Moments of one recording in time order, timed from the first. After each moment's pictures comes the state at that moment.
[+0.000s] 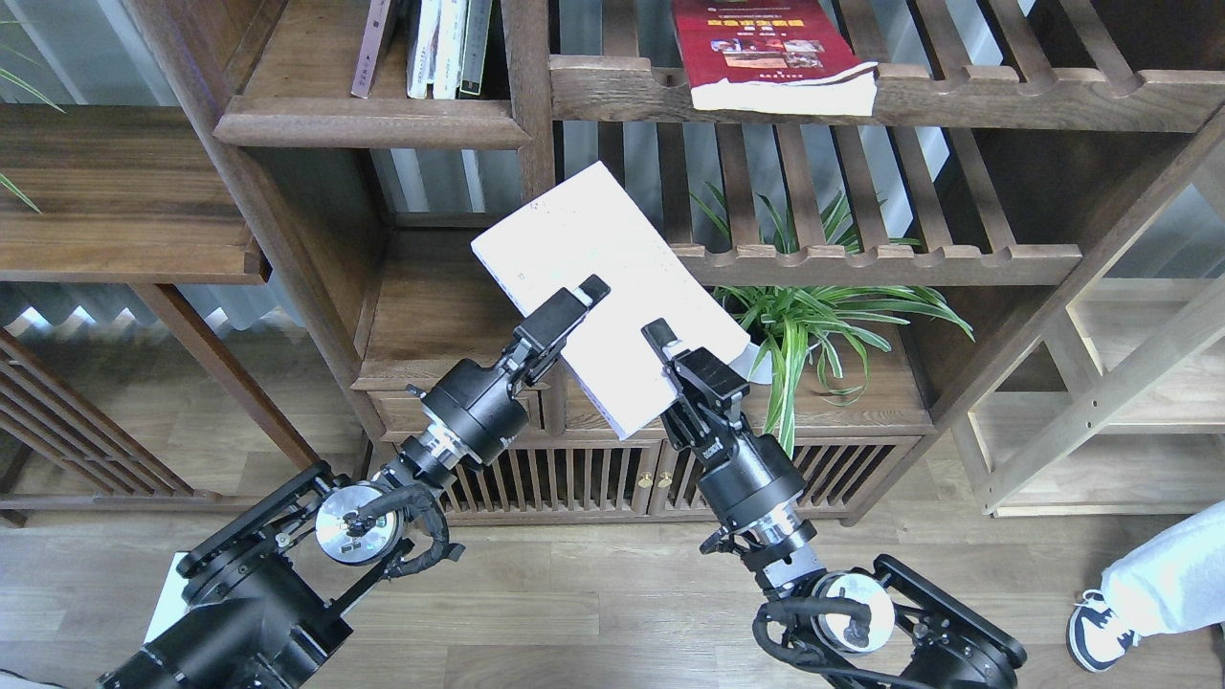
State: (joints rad) left arm -0.40 0.00 -0.81 -1.14 -0.14 -0.49 0.00; right arm 0.10 -0.09 0.80 1.31 0.34 0.58 0.15
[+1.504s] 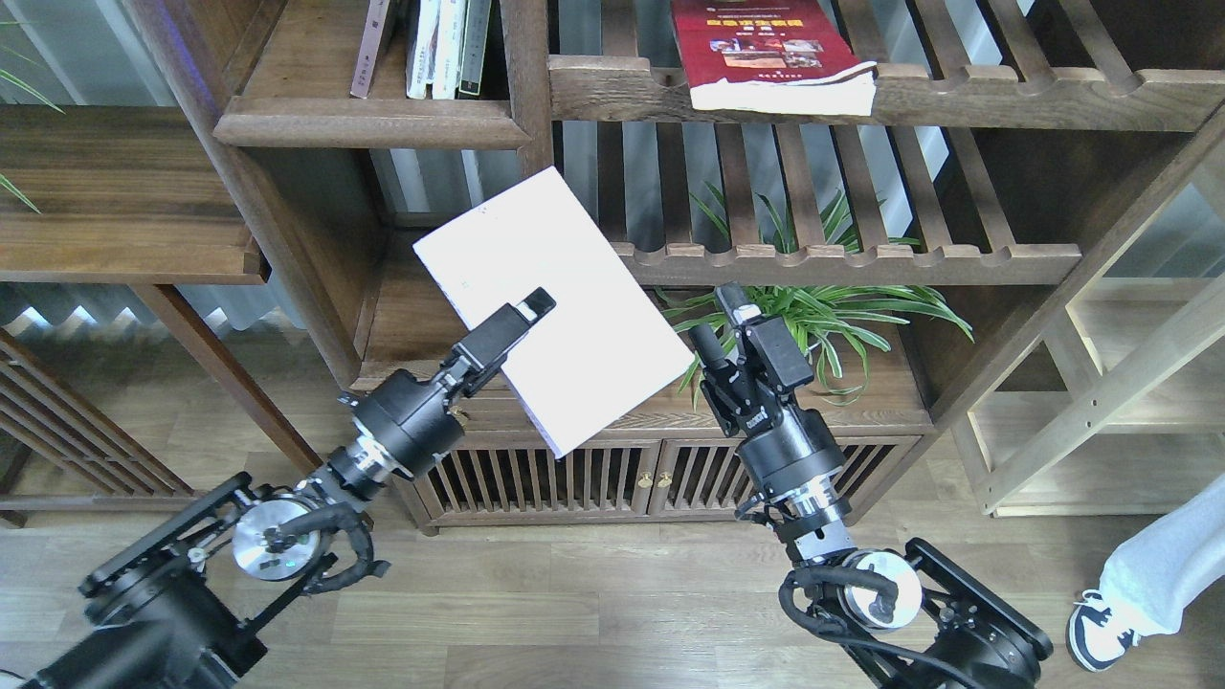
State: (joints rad) left arm -0.34 0.23 -0.79 -1.33 -0.12 -0.49 0.01; right arm 0.10 -0.11 0.92 1.28 0.34 0.58 0.16
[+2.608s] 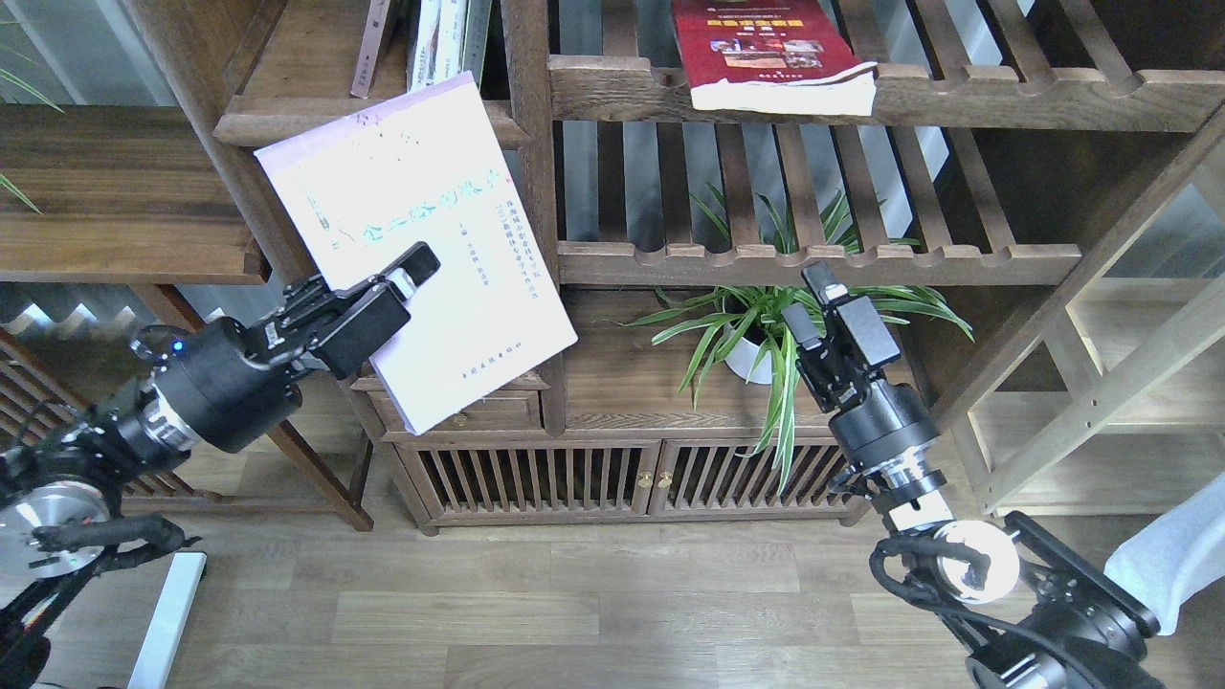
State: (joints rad) left arm -0.18 0.54 -1.17 -1.72 0.35 -0.49 0.03; right arm 0.13 -0.31 0.98 1.27 0.35 0.58 0.15
